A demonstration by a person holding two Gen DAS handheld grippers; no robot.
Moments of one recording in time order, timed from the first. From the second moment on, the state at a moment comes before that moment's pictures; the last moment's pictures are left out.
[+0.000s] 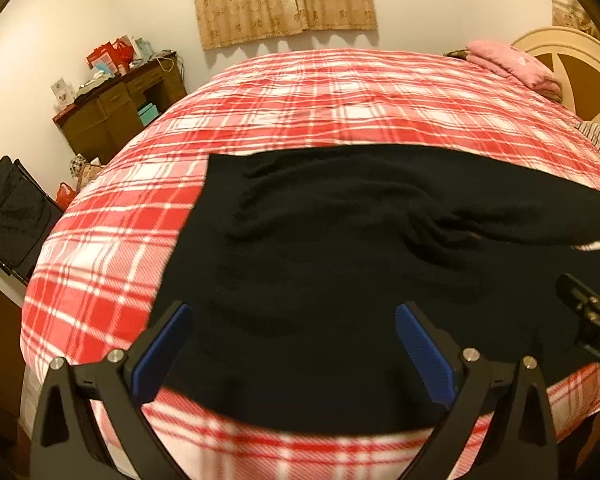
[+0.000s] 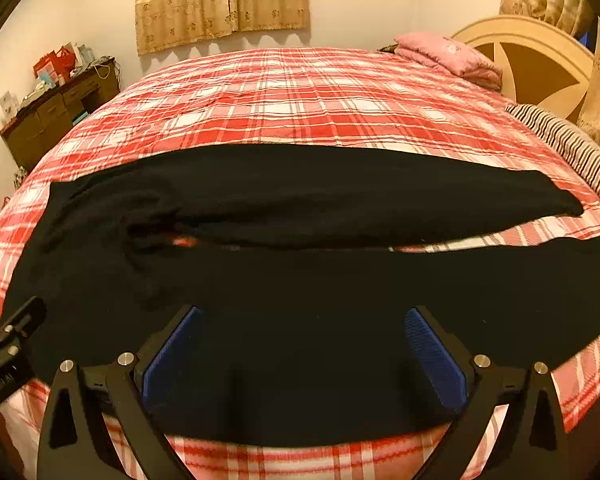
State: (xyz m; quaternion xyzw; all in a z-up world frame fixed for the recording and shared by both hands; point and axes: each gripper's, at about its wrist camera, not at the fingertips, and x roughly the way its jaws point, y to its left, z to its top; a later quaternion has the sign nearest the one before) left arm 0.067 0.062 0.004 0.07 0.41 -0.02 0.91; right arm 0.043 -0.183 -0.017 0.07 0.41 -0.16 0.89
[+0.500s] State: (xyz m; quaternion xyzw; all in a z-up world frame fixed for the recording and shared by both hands) left arm 0.202 0.148 0.009 -0.01 0.43 -0.05 0.90; right arm 0.076 -0.184 -0.029 0.06 0.40 -0.12 0.91
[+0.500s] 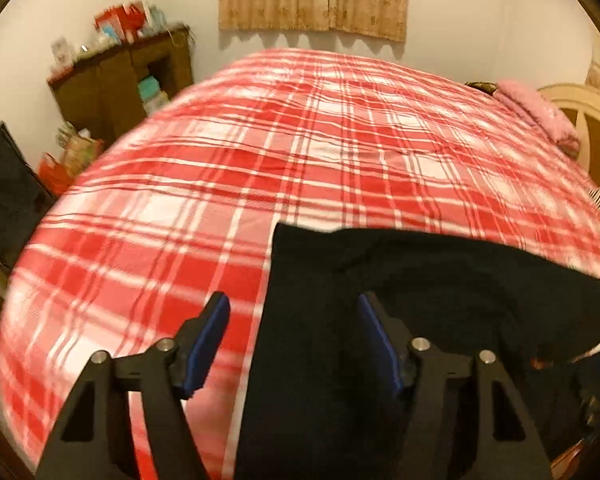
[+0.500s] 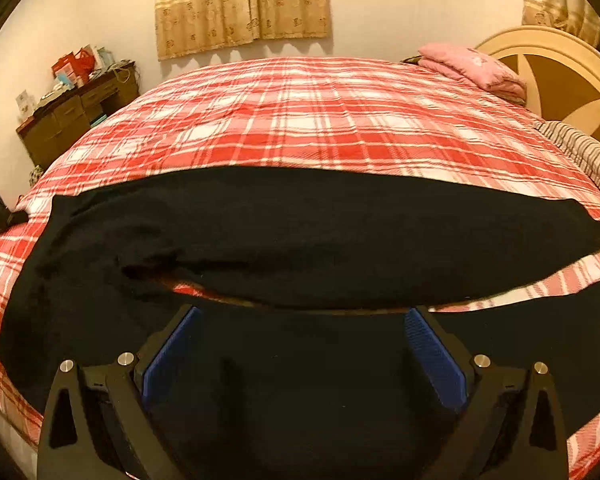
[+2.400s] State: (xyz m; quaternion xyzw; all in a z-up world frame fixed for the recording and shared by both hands) left arm 0.137 0.171 0.092 -0.08 0.28 -0.16 0.94; right arm 0.058 -0.199 0.083 0.01 0.32 0.09 0.94
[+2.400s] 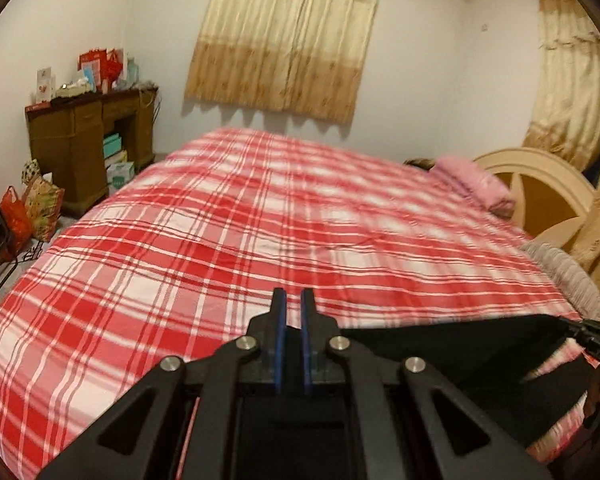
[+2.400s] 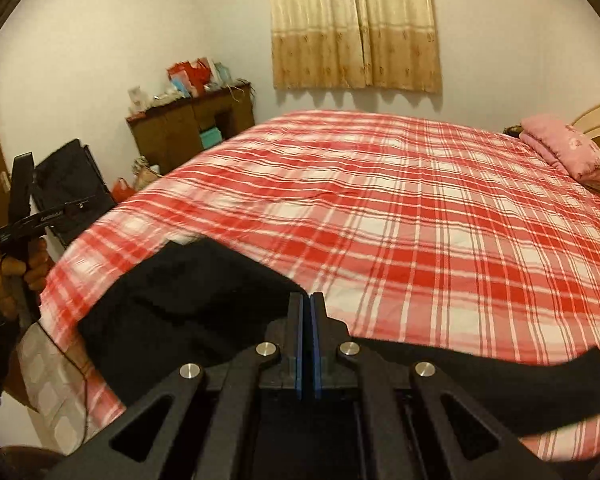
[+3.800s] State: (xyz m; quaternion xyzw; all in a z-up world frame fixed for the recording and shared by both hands) left arm 0.022 0.184 -0.007 0.01 0.35 -0.04 0.93; right arm 0.226 -0.095 -0.016 0.18 0.41 0.24 0.86
